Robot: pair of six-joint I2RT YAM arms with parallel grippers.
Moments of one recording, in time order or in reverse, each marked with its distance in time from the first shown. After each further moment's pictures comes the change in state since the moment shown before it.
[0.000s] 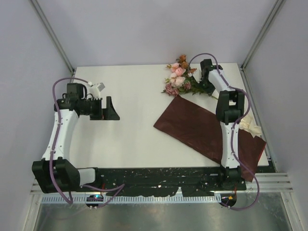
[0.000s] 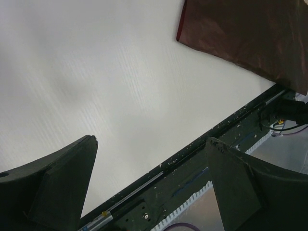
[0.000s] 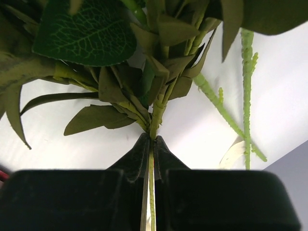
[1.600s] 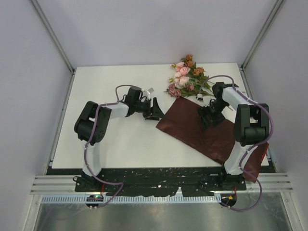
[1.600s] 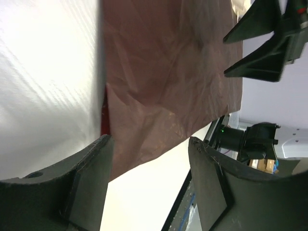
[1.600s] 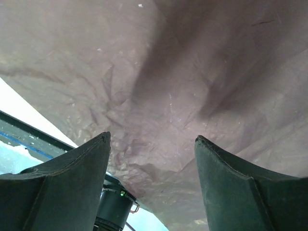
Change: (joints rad) left arm -0.552 0.758 -0.055 1.143 0.159 -0.718; right arm -0.079 -0.612 -0.831 -0.153 -0.465 0.273
